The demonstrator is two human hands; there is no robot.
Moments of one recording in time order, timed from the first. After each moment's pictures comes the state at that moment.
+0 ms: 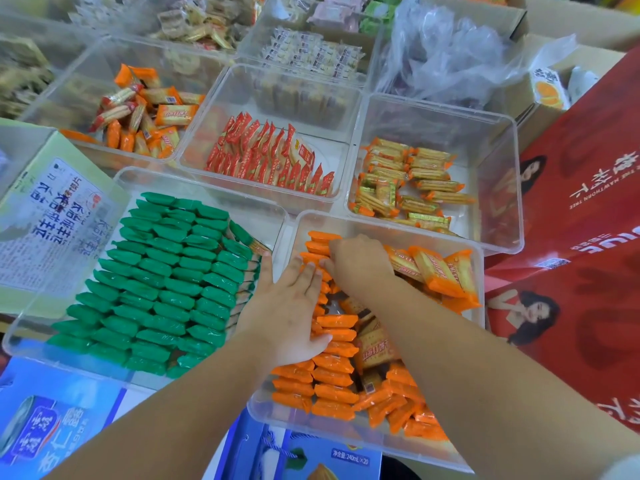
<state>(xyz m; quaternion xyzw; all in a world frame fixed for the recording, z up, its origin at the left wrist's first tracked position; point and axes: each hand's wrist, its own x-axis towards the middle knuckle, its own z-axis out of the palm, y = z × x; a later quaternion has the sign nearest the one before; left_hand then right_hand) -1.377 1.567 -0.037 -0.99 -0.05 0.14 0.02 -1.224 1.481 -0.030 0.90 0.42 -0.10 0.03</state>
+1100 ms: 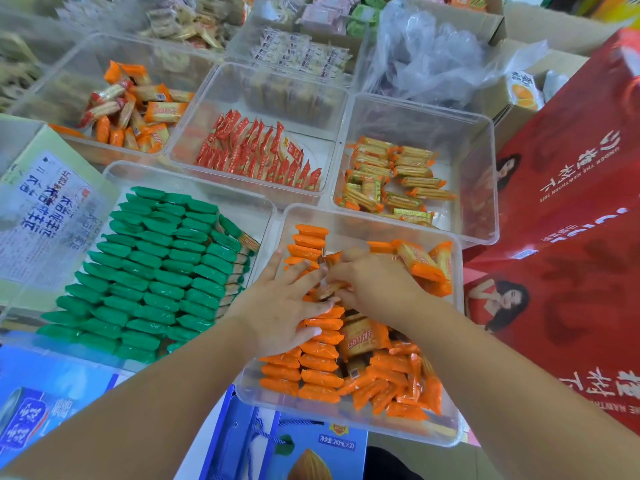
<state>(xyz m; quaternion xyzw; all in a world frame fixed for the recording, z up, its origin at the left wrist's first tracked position) -1.383 1.569 -0.023 -0.99 0.10 0.09 0.02 -1.243 1.411 0.018 0.82 0.53 -0.19 -0.06</state>
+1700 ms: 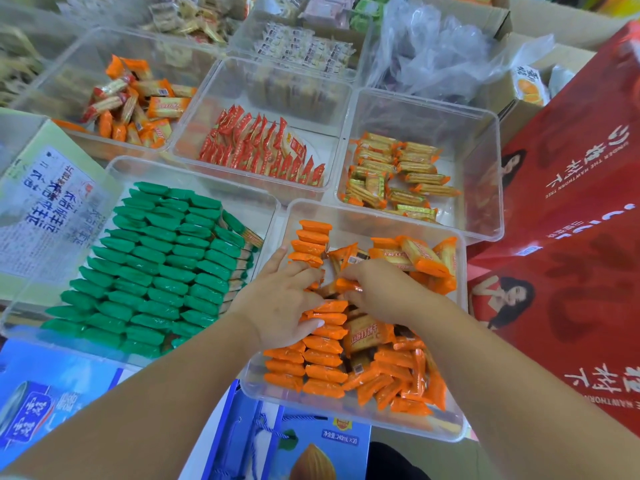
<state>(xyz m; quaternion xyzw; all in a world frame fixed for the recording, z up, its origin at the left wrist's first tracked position) -1.385 1.572 -0.019 -0.99 0.08 0.08 -0.05 -1.242 1.405 0.004 0.84 0.43 -0.31 -0.08</state>
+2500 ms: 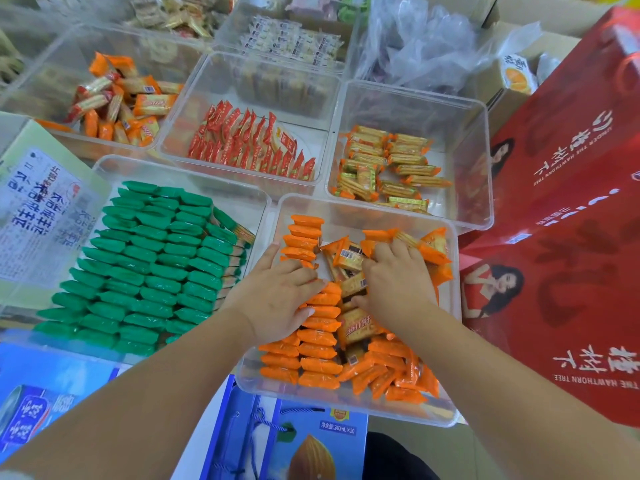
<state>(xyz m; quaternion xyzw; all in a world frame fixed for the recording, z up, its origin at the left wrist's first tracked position) -1.384 1.572 -0.027 -0.99 0.09 0.09 -0.03 -1.257 1.379 -0.006 0.91 0.40 -0.05 0.14</state>
